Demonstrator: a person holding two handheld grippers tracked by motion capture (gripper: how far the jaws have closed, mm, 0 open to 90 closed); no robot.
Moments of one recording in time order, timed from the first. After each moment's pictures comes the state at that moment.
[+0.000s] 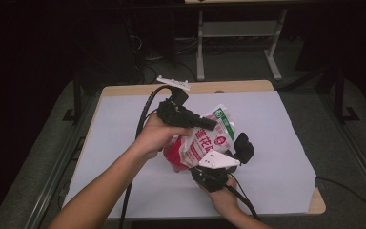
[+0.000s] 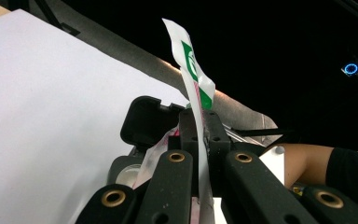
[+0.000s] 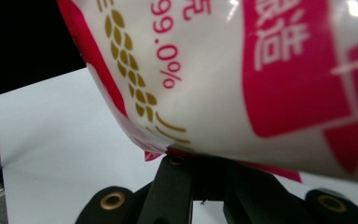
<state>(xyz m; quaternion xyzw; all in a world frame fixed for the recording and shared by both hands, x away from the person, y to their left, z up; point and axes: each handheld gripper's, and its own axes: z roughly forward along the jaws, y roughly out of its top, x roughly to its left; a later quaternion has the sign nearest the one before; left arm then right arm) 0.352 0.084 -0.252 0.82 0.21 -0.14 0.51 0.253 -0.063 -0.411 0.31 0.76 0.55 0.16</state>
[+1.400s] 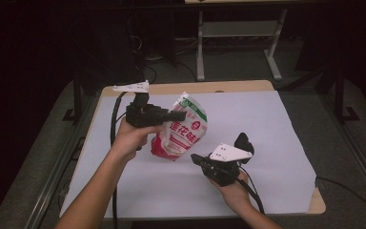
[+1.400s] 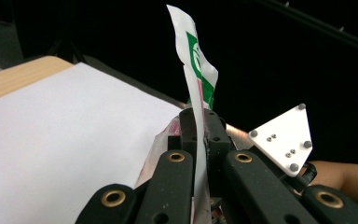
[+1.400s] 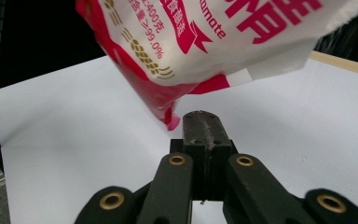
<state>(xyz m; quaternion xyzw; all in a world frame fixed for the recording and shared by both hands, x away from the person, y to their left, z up) 0.361 0.163 -0.274 0.77 0.21 -0.06 0.60 0.262 -0.091 -0.395 0.30 0.77 0.53 0.15</state>
